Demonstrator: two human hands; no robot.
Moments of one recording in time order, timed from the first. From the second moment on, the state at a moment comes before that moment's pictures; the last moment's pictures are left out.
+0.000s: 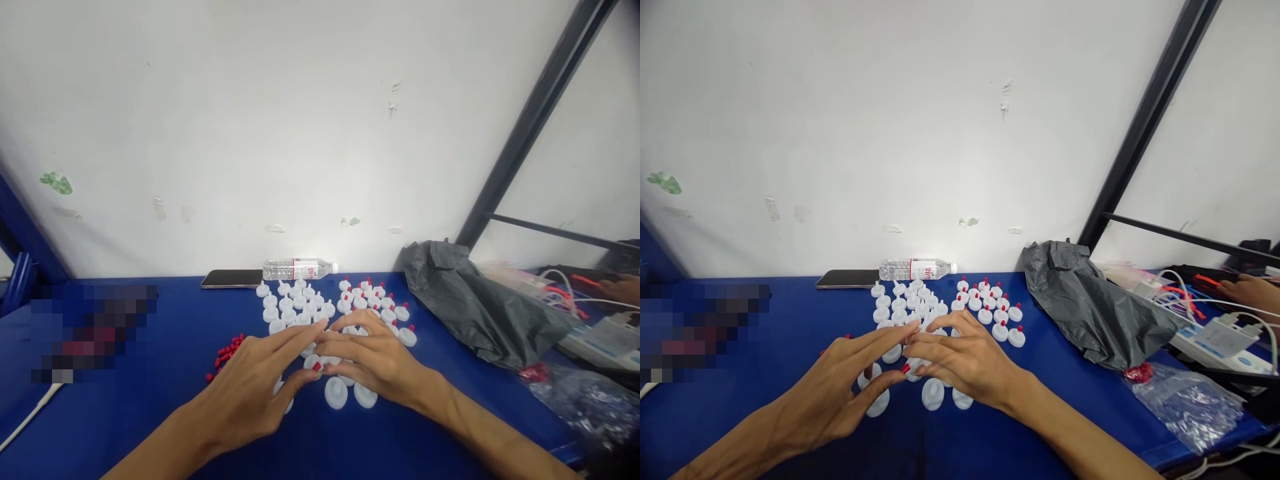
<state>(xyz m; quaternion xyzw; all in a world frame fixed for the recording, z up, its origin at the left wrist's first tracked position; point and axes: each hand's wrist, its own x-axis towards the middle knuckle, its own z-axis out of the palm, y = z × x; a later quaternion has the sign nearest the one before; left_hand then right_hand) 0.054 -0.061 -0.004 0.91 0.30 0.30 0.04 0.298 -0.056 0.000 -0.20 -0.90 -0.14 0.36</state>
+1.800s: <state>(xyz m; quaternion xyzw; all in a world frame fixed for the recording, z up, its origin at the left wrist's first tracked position) 0.042 -0.054 0.007 0.92 0.25 0.29 -0.06 0.302 -0.061 0.008 -0.15 -0.88 -0.22 0.39</state>
